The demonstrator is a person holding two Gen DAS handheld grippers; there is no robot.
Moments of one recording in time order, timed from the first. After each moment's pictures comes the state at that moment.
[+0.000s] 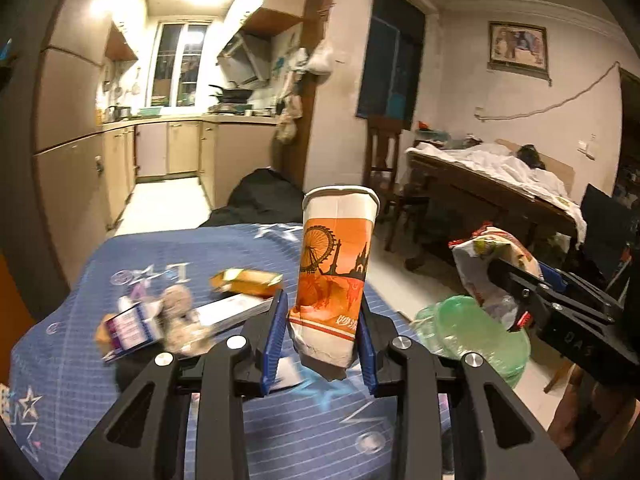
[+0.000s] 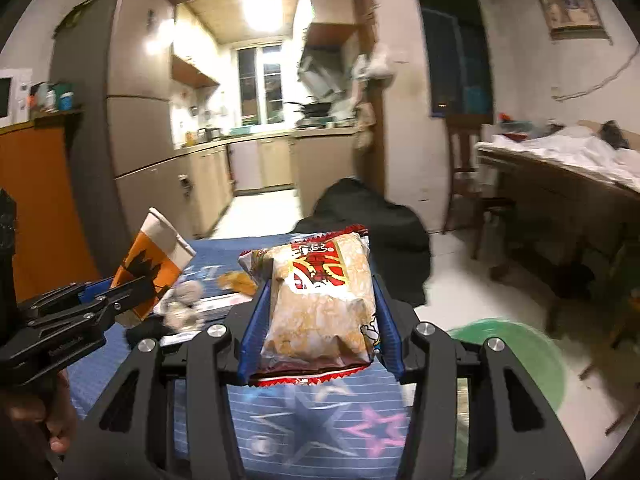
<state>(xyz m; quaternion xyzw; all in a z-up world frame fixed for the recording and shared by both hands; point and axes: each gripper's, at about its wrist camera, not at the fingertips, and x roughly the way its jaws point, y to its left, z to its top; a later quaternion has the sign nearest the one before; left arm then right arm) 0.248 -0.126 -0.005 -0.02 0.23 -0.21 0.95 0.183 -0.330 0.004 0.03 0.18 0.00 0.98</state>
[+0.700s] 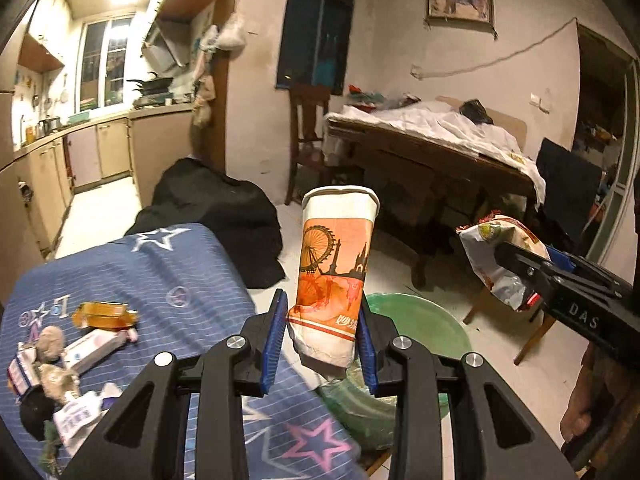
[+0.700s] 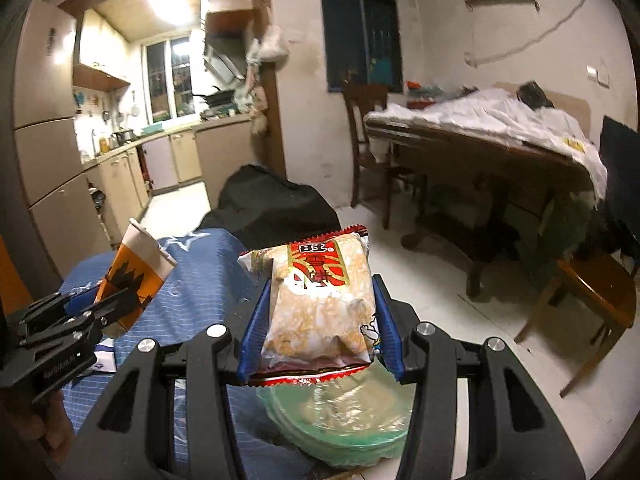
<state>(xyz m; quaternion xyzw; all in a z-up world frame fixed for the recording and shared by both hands) 0.295 -0.337 -0.013 0.04 0.27 -0.31 0.91 0.171 -0.487 -0.002 0.08 0.23 -0.14 0.96</state>
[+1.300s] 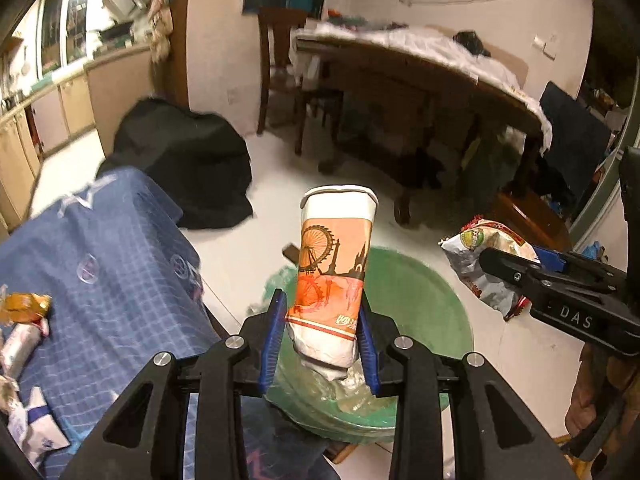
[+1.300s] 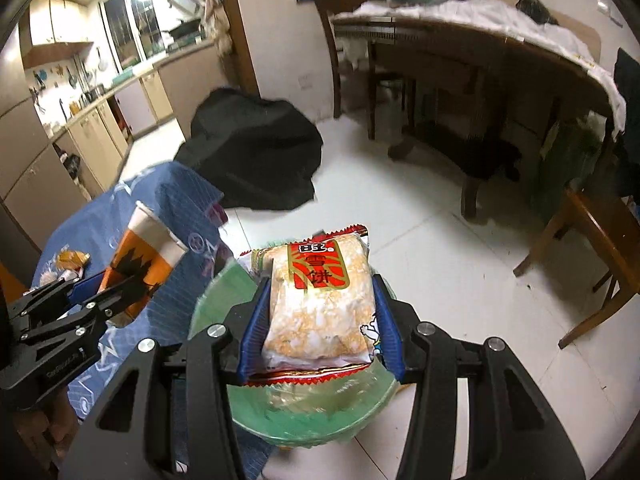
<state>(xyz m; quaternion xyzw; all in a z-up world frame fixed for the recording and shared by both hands) 0.373 -0.459 -0.101 0.08 0.40 -0.34 0.85 0.223 -0.578 -0.072 0.13 0.39 -0.13 0.90</state>
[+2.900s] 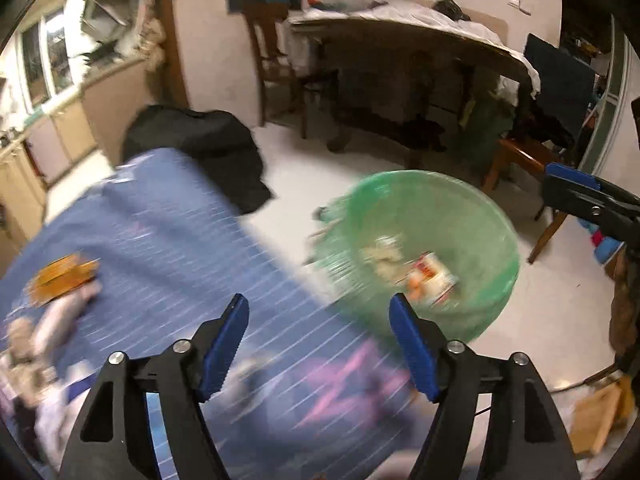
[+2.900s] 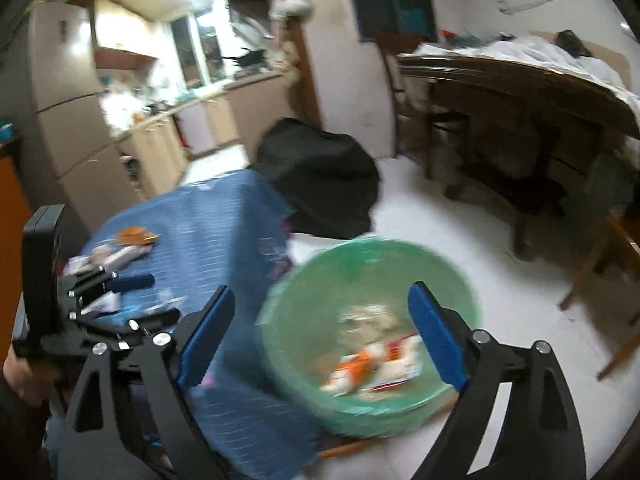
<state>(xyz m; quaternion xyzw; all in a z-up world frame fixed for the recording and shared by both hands) 0.344 -0.313 -0.149 0.16 0.37 -0.33 0.86 0.157 -0.502 -0.076 0.12 0.29 -0.02 0.95</state>
